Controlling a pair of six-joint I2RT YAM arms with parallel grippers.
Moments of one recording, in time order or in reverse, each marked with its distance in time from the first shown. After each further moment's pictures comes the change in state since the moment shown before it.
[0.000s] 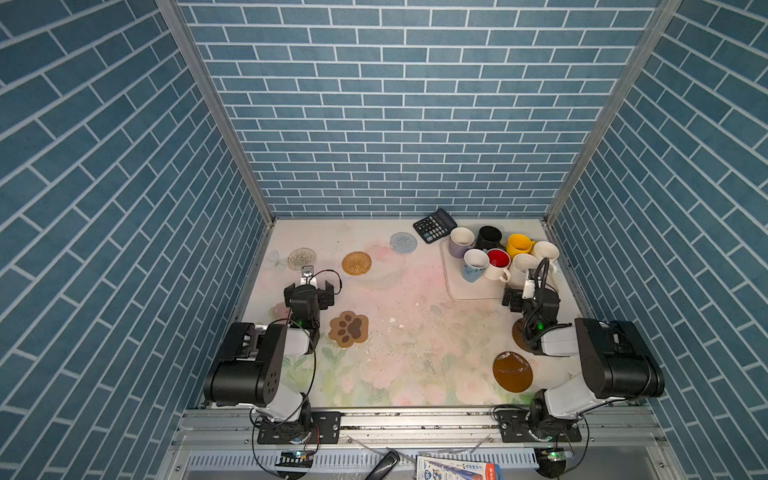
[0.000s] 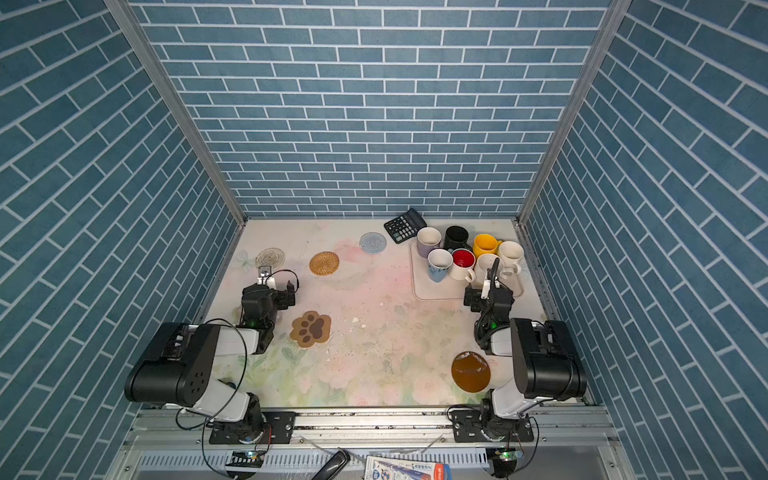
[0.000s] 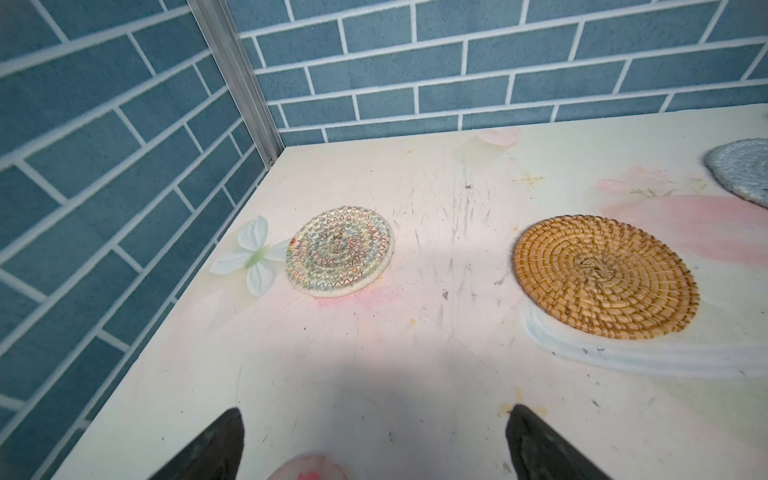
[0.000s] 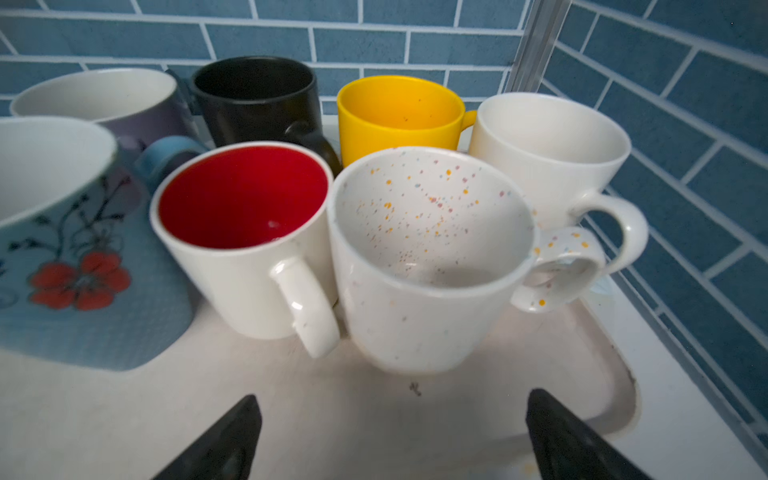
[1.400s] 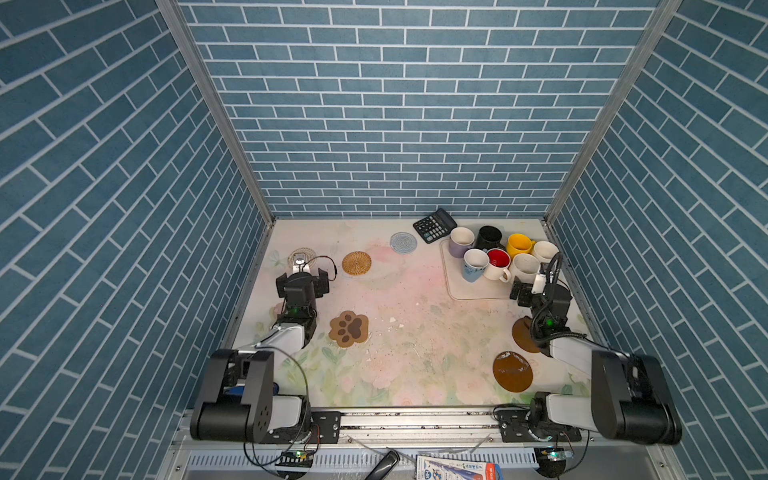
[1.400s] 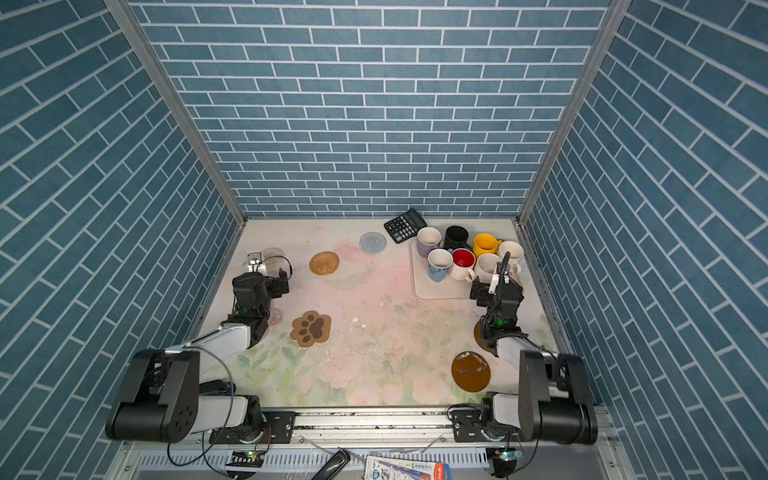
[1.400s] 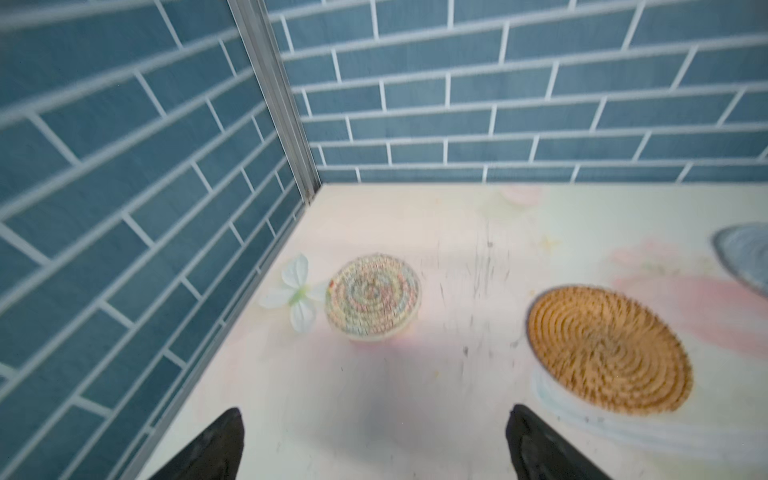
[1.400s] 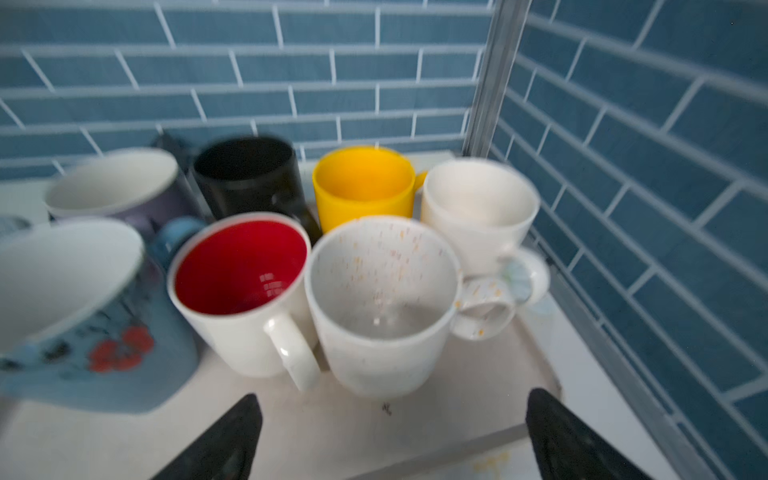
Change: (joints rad) left arm 0.001 -0.251 0.156 -0.337 -0.073 -0.033; right arm -0.002 -0.341 0.012 -0.257 0.060 0.040
